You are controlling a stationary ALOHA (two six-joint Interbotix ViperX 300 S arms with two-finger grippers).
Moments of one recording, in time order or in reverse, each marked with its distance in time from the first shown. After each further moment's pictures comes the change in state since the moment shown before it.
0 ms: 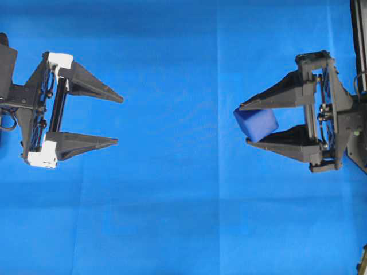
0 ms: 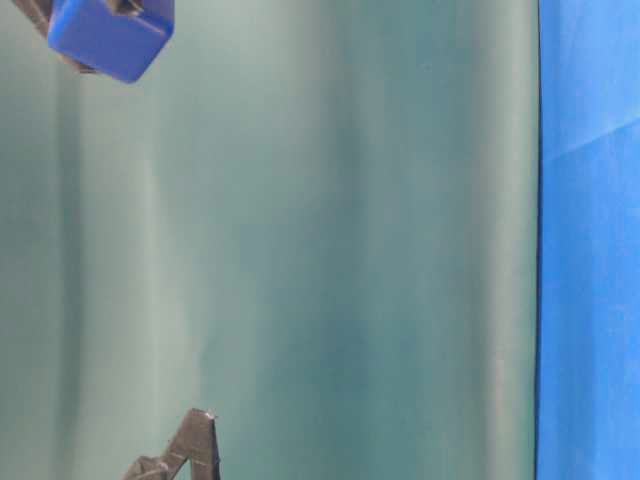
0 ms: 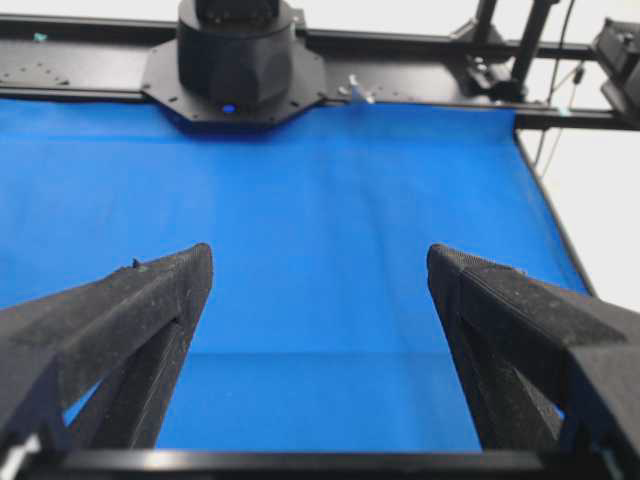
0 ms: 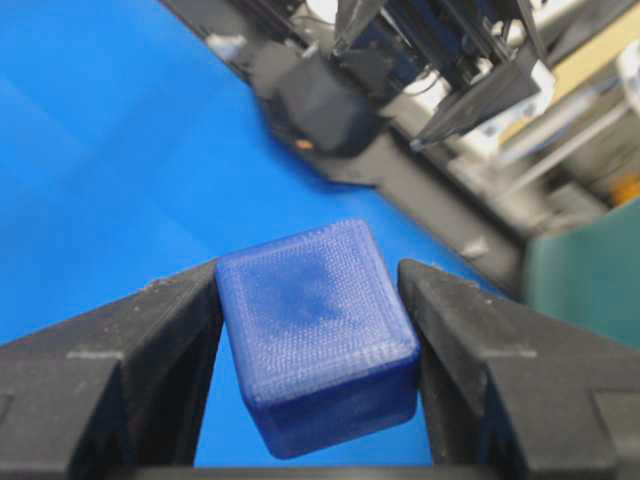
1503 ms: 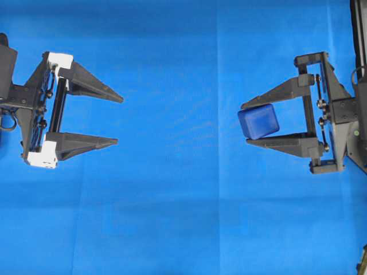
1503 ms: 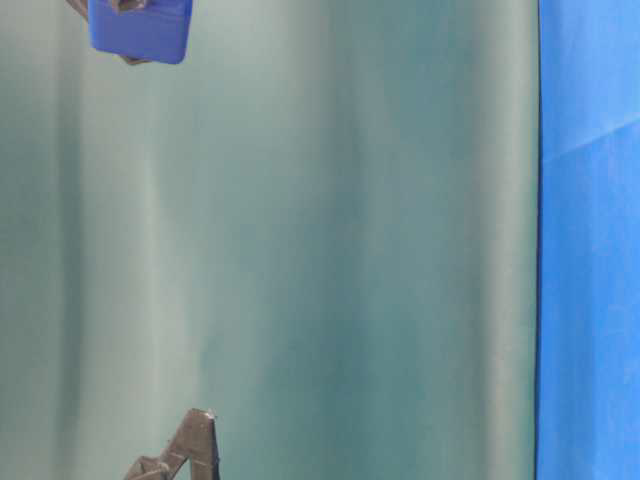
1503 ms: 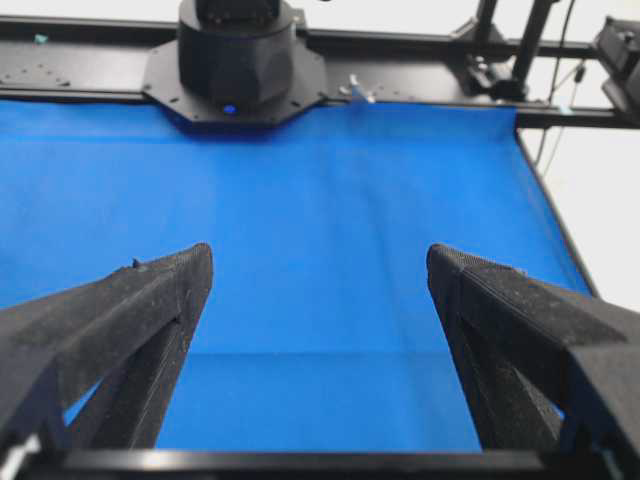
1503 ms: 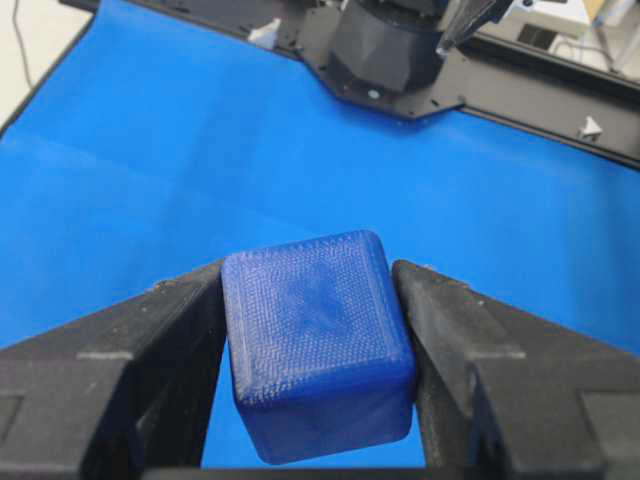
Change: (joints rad) left arm 0.000 0.000 0.000 -0.002 0.000 0.006; right arm 0.000 -0.002 0.000 0.018 0.046 0.299
